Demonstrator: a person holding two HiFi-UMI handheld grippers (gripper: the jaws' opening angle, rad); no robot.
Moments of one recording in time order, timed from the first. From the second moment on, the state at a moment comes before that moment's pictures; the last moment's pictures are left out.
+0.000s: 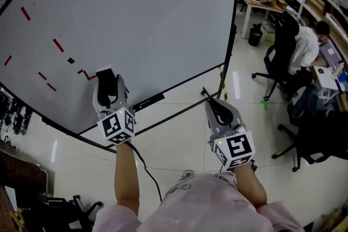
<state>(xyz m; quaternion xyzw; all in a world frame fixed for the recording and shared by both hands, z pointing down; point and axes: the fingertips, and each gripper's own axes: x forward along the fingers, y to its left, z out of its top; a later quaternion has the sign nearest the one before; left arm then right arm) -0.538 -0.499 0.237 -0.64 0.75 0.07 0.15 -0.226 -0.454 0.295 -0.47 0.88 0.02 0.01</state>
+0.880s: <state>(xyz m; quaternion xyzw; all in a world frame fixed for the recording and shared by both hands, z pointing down) -0.109 -0.071 0.321 -0.66 0.75 0.05 0.02 -0.019 -0.125 0.322 -0.36 0.93 -0.01 0.02</state>
